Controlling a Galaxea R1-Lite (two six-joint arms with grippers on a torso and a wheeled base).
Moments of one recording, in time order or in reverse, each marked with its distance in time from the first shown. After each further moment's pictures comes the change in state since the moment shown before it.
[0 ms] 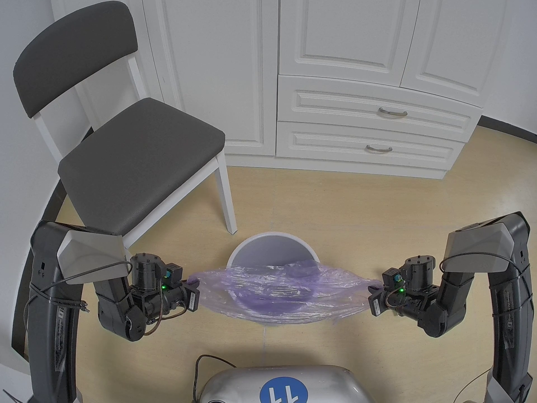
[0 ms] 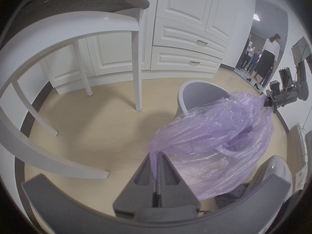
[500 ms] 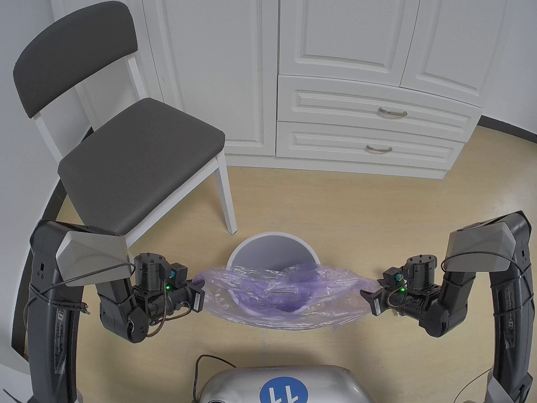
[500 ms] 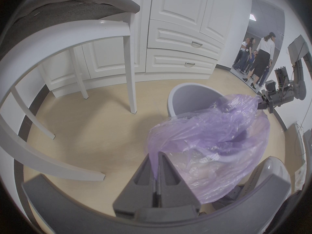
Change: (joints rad) left arm -0.036 -0.022 0.014 -0.004 0.007 -0.004; right arm -0.003 -0.009 0.010 -0.011 0.027 0.001
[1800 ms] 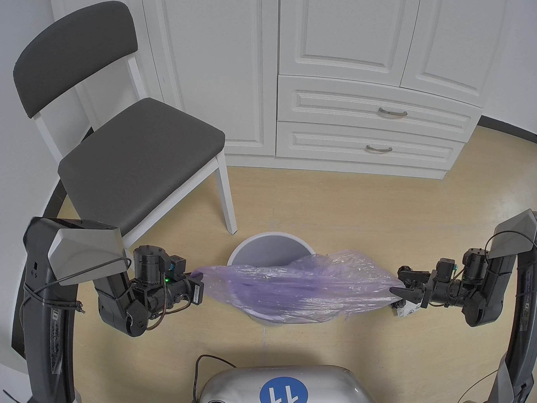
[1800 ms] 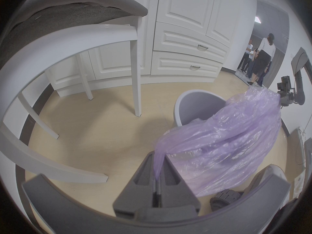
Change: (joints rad) left arm 0.001 -0.040 -0.033 0.060 0.032 -0.031; right arm -0.400 -0.007 0.116 -0.229 0.956 0.183
